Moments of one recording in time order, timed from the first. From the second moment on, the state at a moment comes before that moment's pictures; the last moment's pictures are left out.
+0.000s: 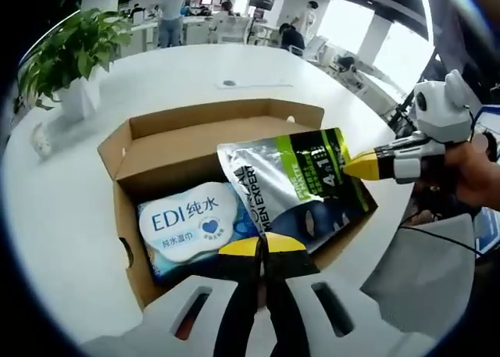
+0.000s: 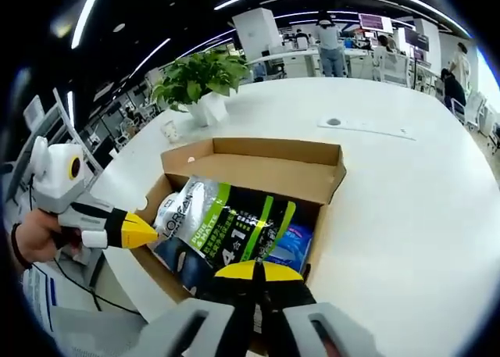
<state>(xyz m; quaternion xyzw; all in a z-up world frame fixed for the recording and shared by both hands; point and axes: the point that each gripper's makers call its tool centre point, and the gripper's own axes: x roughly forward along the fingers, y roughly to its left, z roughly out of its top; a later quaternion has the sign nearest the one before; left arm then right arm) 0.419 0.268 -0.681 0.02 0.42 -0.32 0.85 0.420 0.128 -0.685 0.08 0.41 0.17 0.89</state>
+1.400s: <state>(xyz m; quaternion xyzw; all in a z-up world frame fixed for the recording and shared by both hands) 0.402 0.116 -0.662 0.07 0.40 -0.42 0.81 0.397 -0.020 -0.683 0.08 0.42 0.09 0.90</state>
